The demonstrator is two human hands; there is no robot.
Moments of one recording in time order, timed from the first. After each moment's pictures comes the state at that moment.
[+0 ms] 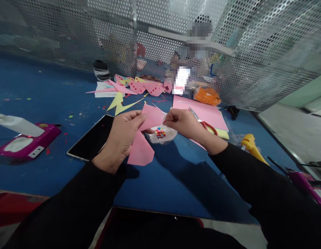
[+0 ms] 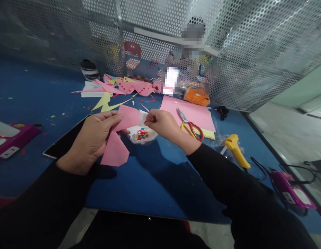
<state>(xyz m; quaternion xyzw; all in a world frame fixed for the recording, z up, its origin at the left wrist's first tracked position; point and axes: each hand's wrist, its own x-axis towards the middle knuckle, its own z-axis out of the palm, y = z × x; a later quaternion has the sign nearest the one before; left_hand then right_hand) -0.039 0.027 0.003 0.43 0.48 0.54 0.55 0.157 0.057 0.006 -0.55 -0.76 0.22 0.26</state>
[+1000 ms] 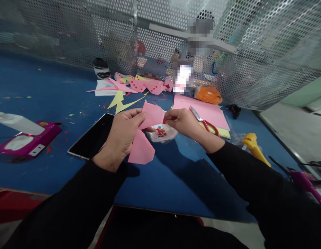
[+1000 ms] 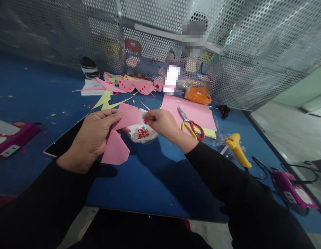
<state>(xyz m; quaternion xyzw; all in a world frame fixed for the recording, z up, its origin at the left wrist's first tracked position) -0.039 0.029 0.003 0.42 0.46 0.55 0.56 0.154 0.062 -0.003 -0.55 -0.76 0.22 0.26</state>
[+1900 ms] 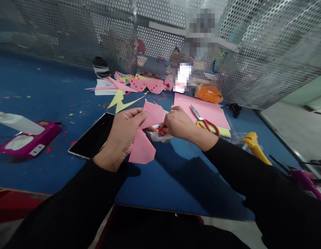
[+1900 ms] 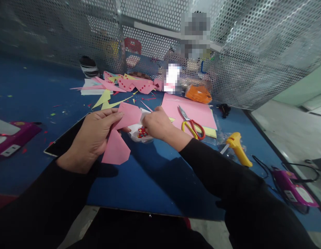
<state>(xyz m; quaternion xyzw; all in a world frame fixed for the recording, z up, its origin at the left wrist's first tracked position) -0.039 0.027 0.005 0.43 0.46 0.54 0.56 0.134 0.067 0.001 -0.47 -0.88 -0.08 -0.04</state>
